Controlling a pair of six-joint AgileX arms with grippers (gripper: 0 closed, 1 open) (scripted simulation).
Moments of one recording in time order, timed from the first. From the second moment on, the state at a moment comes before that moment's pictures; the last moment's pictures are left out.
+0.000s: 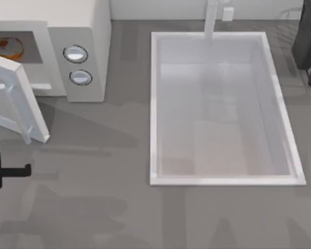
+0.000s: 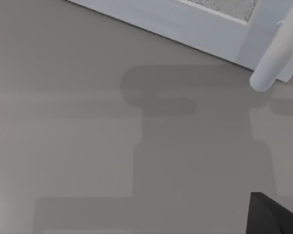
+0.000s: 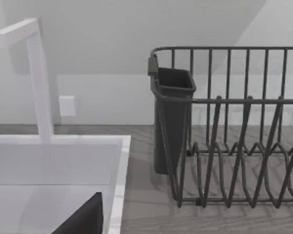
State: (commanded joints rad) left arm 0.00 1.04 0.34 -0.08 0.02 0.01; right arm 0.00 0.00 0.00 0.00 0.00 0.00
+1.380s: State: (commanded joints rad) left arm -0.01 1.60 0.68 0.13 0.02 0.01; right arm 0.00 0.00 0.00 0.00 0.00 0.00
